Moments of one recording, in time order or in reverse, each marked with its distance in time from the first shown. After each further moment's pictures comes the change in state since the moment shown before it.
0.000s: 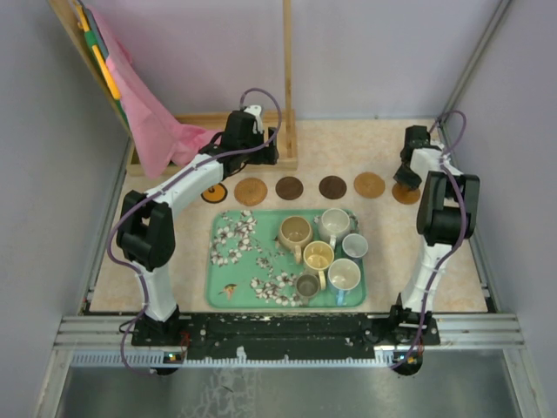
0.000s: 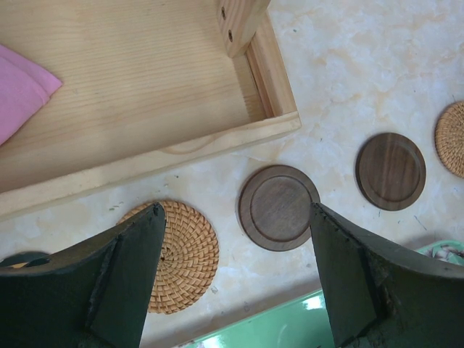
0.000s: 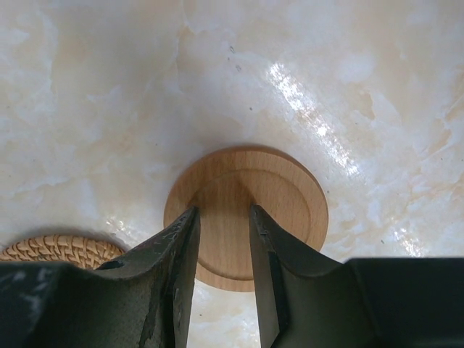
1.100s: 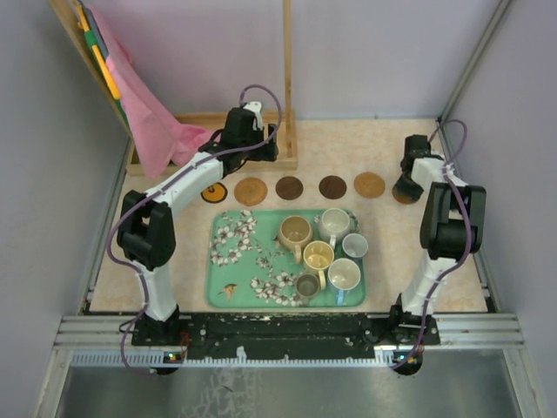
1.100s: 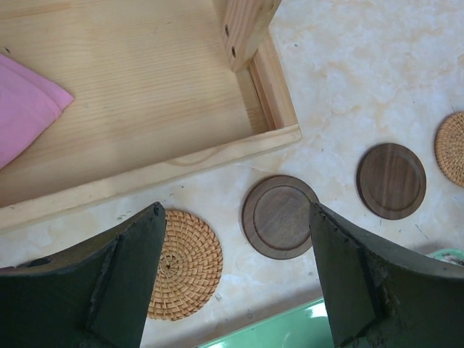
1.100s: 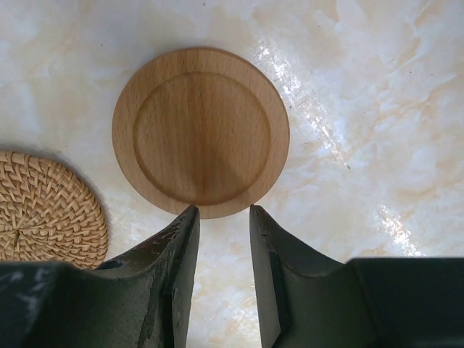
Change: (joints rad) left arm -0.002 0.006 0.032 -0.001 -0.013 0.016; right arm 0.019 -0.148 -0.172 -0.024 -0.006 -0.008
